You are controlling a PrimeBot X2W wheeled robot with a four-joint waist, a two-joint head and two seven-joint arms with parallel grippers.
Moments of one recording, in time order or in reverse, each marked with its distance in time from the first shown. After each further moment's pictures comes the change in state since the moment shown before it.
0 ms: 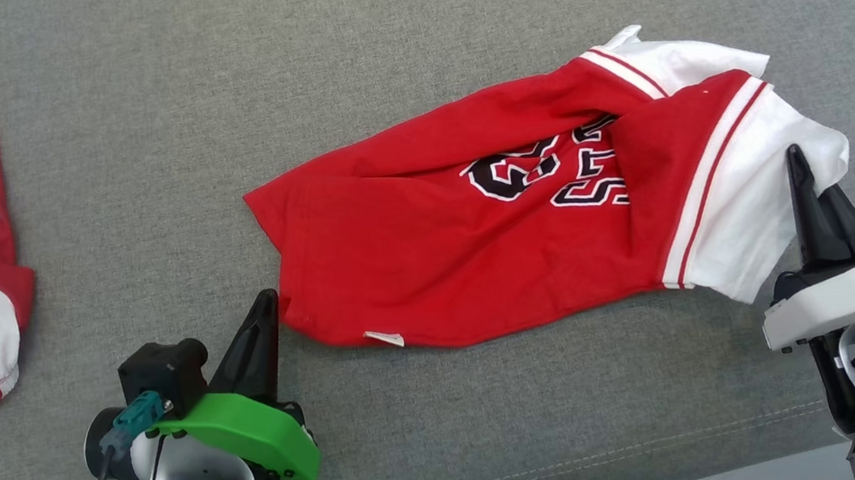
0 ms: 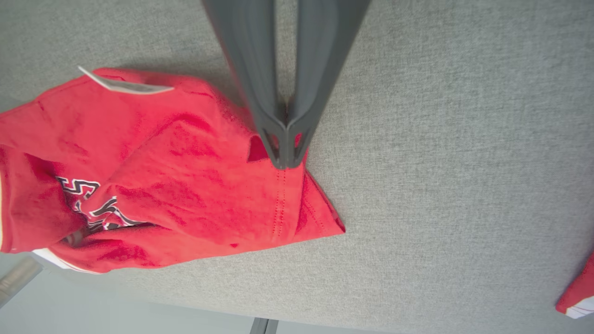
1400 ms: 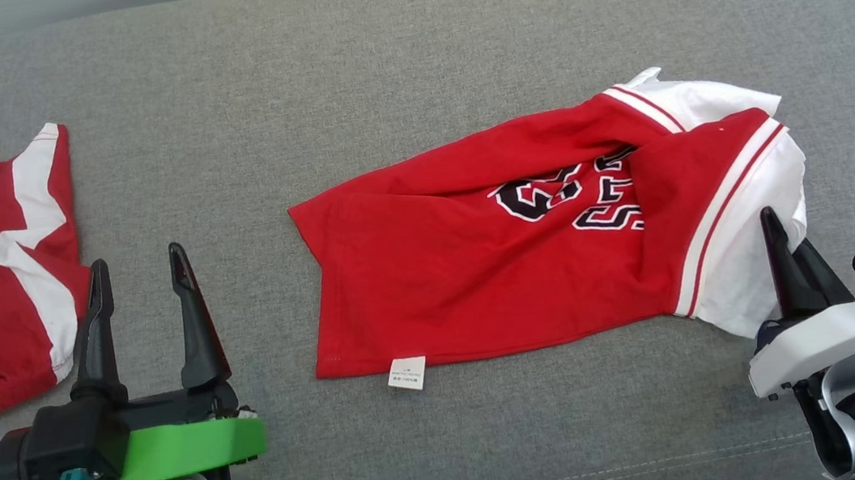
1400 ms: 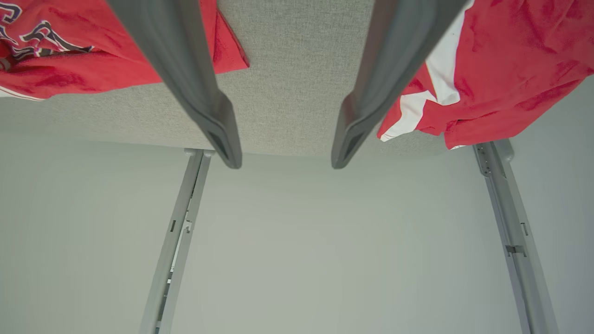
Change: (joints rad) left arm 0.069 -0.138 0.243 -0.103 0.234 0.053 -0.299; right arm 0.059 0.000 0.033 0.059 0.053 0.000 0.034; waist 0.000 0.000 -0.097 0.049
